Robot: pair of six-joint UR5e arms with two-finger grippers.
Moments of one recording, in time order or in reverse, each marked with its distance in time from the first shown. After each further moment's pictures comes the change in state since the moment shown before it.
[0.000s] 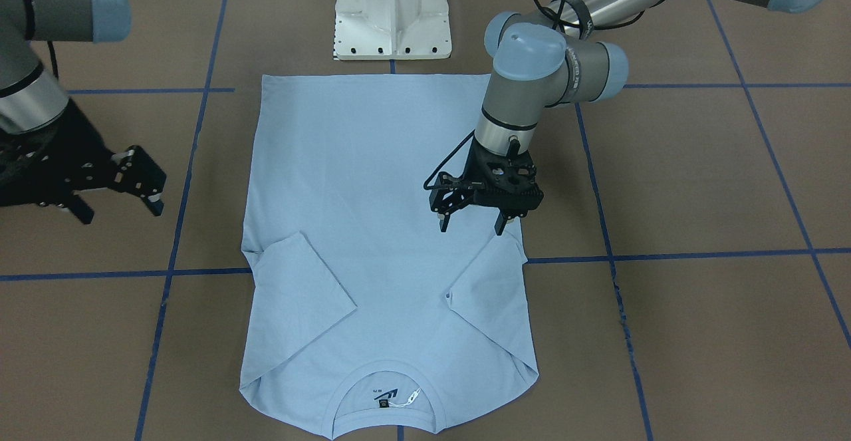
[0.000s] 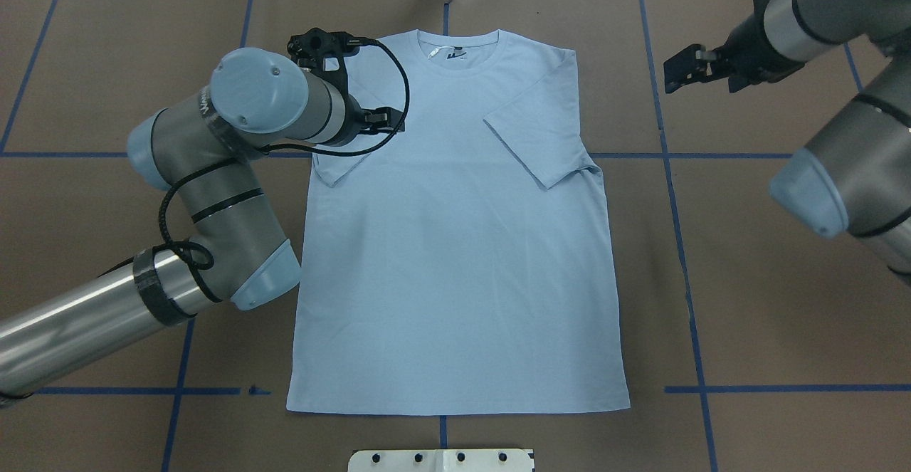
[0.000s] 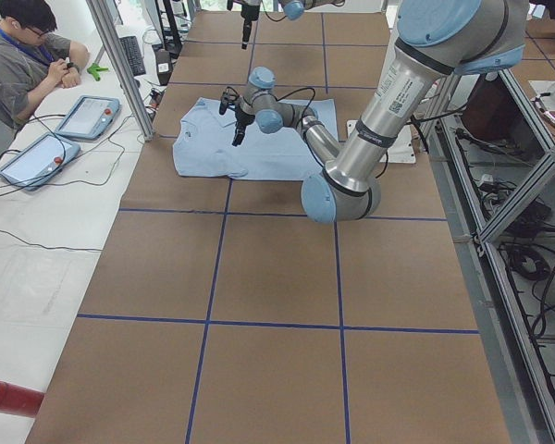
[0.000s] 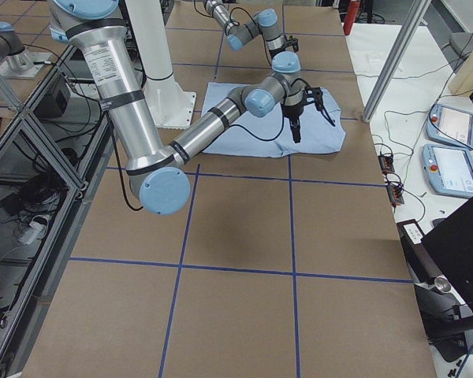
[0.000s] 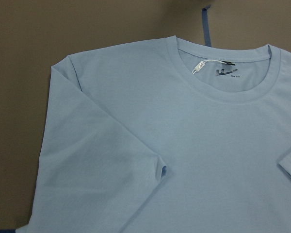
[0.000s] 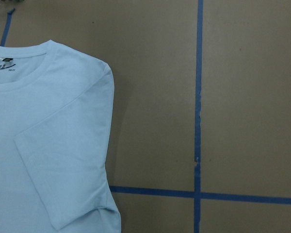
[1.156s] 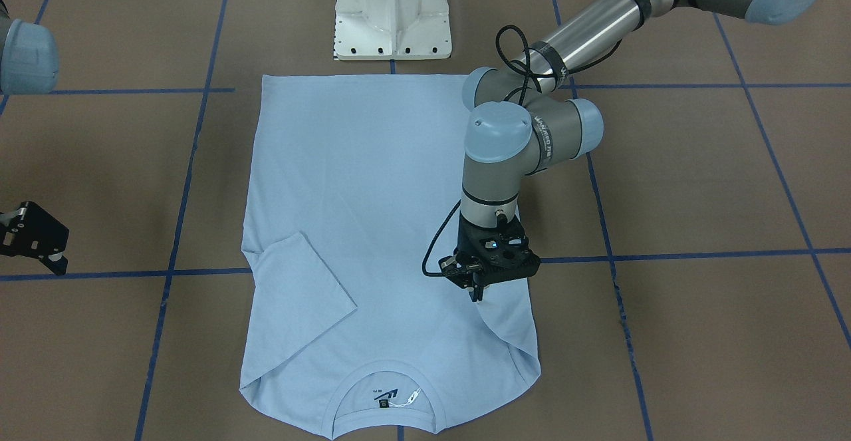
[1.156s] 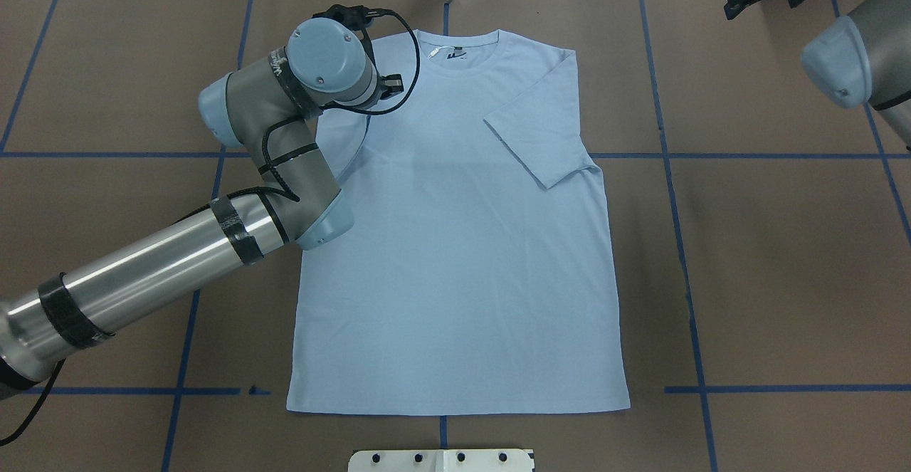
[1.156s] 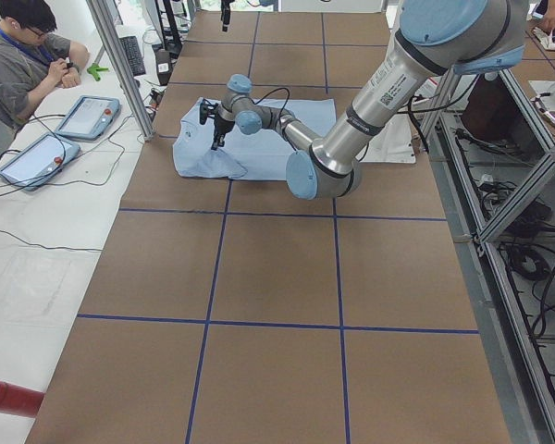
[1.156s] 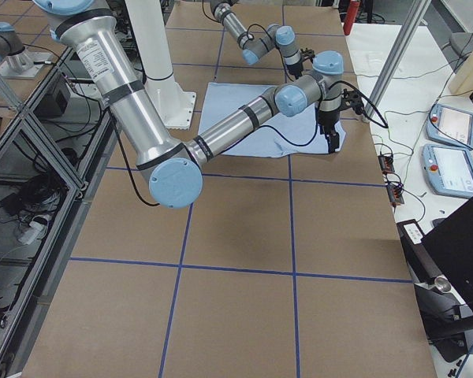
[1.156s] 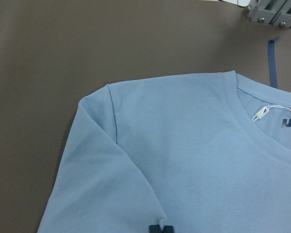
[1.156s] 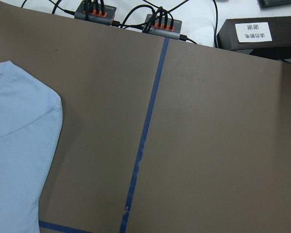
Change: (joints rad) left arm -0.043 -0.242 0.433 -0.035 0.072 -0.120; right arm 0.272 0.181 -0.281 -0.111 0.156 -0.491
